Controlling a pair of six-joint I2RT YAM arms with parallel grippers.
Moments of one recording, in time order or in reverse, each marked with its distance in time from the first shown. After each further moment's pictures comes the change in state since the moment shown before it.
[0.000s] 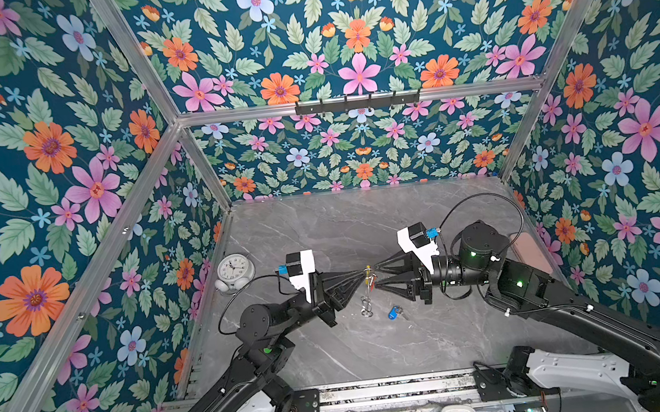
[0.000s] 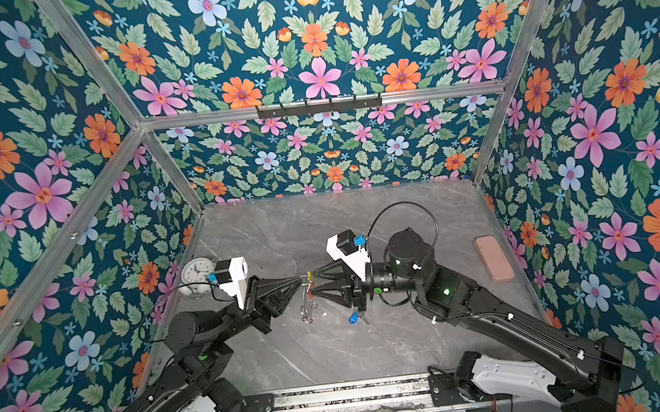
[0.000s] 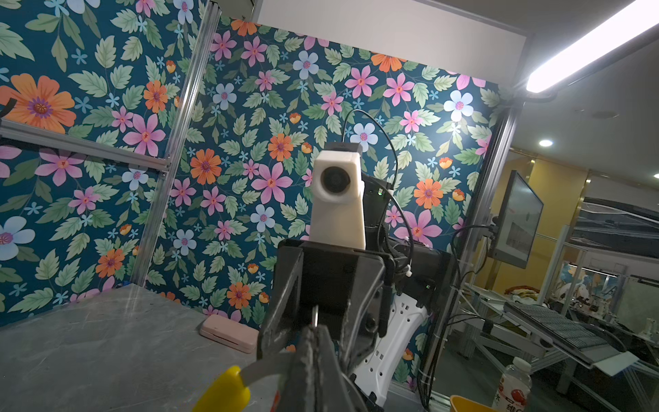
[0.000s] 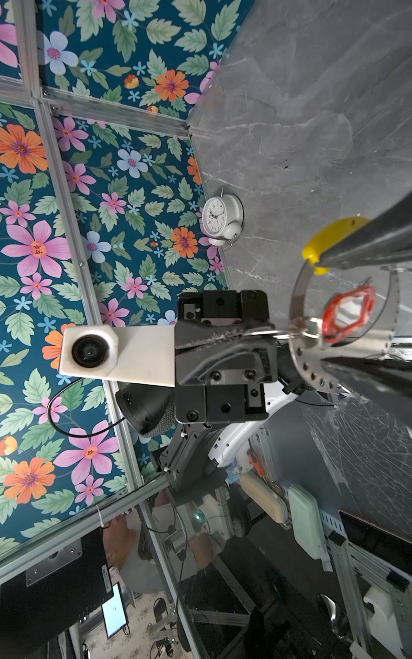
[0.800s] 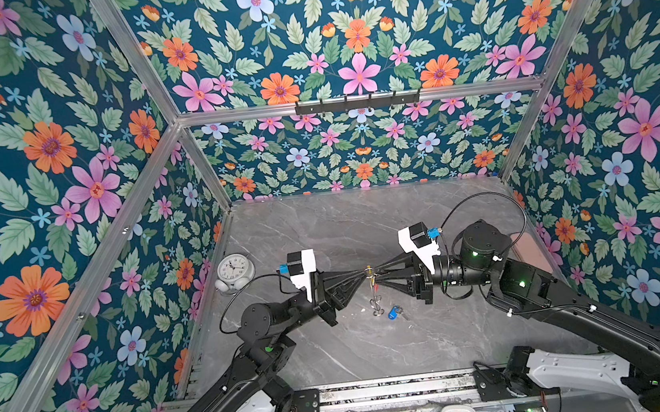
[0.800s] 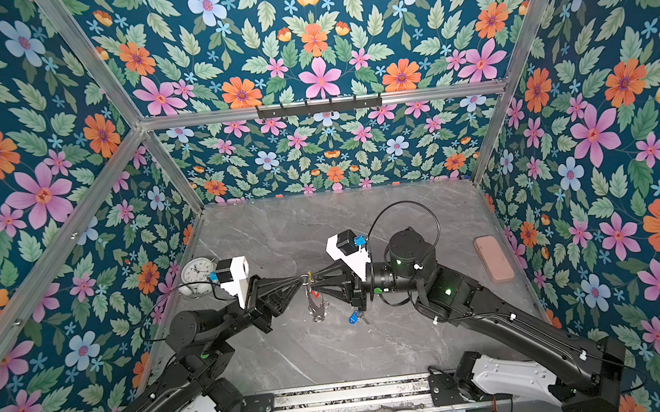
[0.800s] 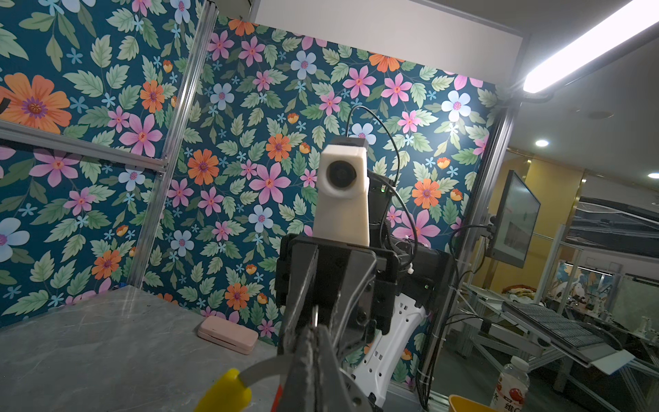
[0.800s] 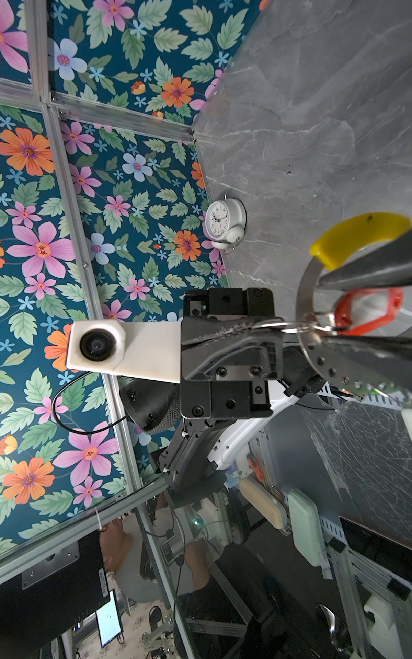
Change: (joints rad) left arm 0.000 0.015 0.000 0.022 0.005 -0.005; right arm 0.009 0.001 0.017 -0.019 0.010 -0.012
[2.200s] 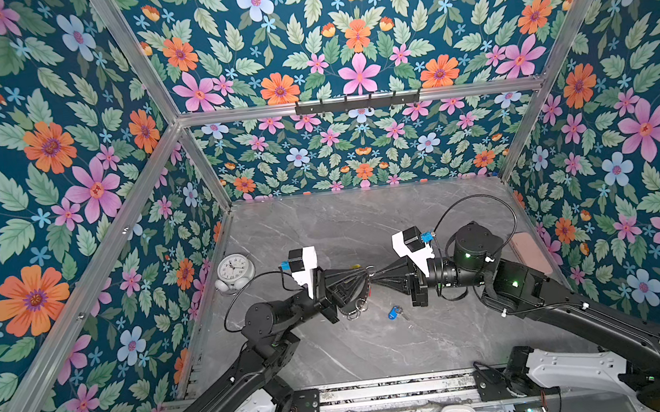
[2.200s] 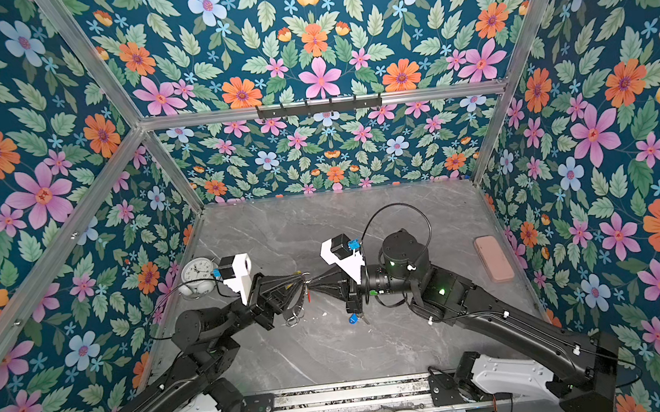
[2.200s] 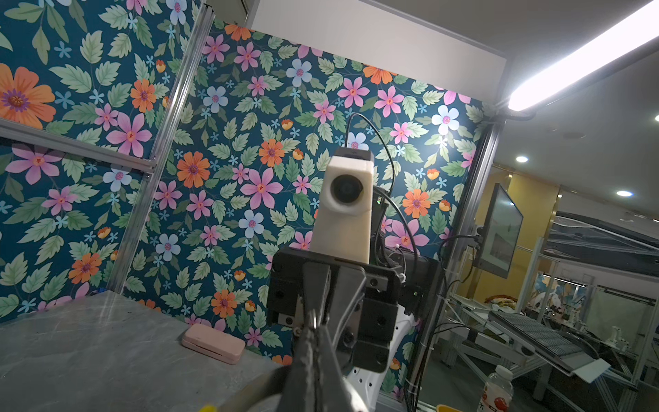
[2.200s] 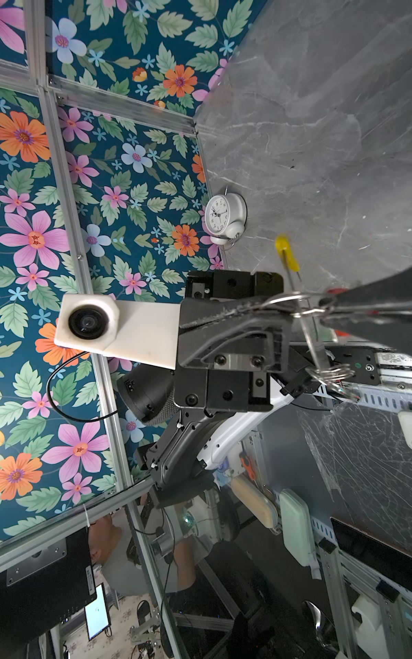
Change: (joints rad) left arm 0.002 0.074 -0.022 0.156 0.014 -0.080; right arm 0.024 0.029 -0.005 0.013 0.000 -0.027
